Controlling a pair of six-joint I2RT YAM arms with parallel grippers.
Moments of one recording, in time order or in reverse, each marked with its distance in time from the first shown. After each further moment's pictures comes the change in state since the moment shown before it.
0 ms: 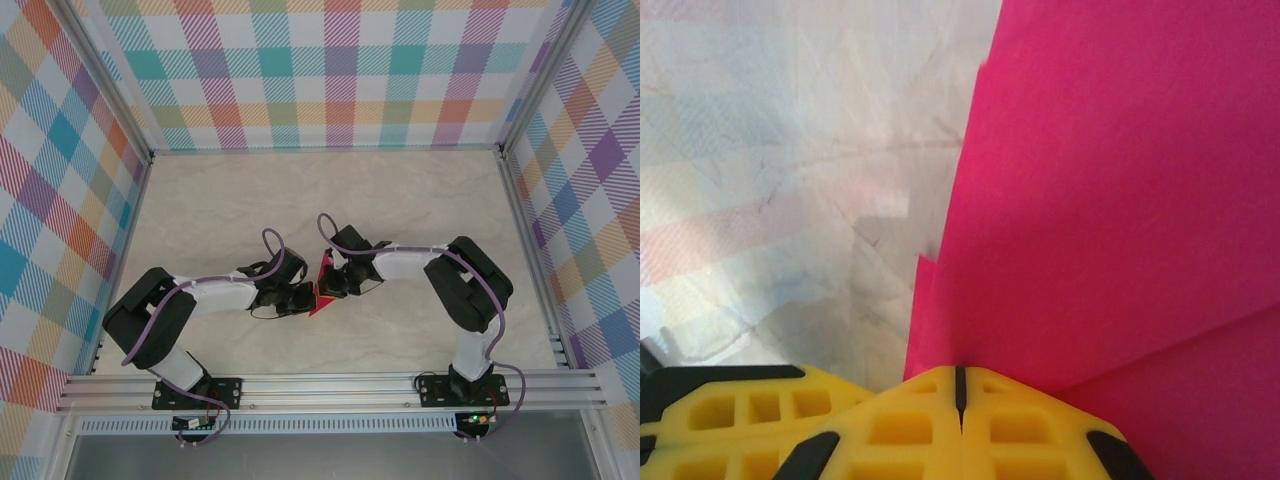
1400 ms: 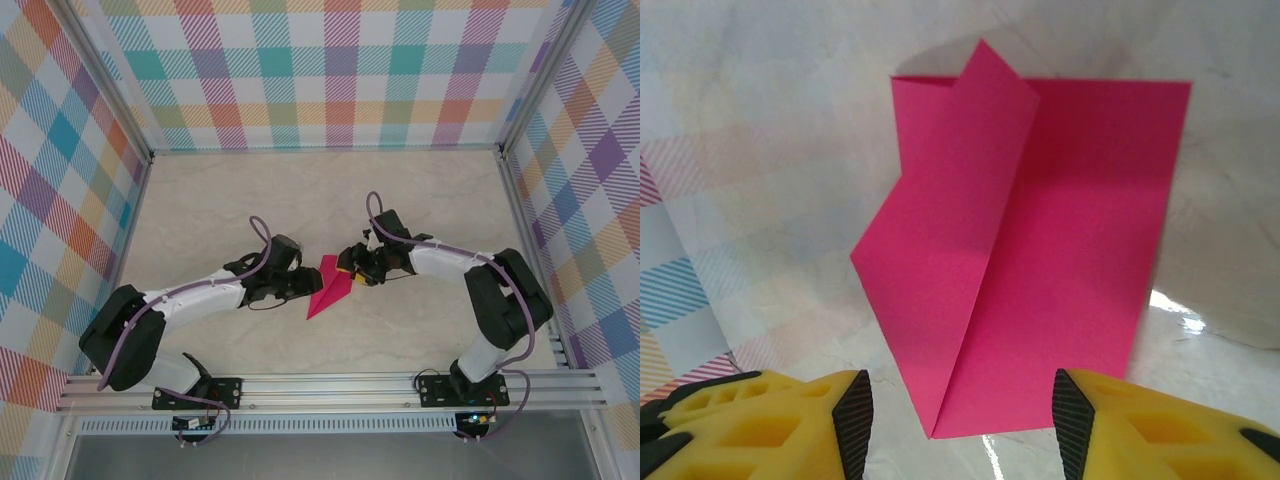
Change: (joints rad) left arm 0.012 -0.147 0.060 -0.045 -0.106 -0.046; right arm -0.179 -0.190 -0.112 0.016 -0.064 0.192
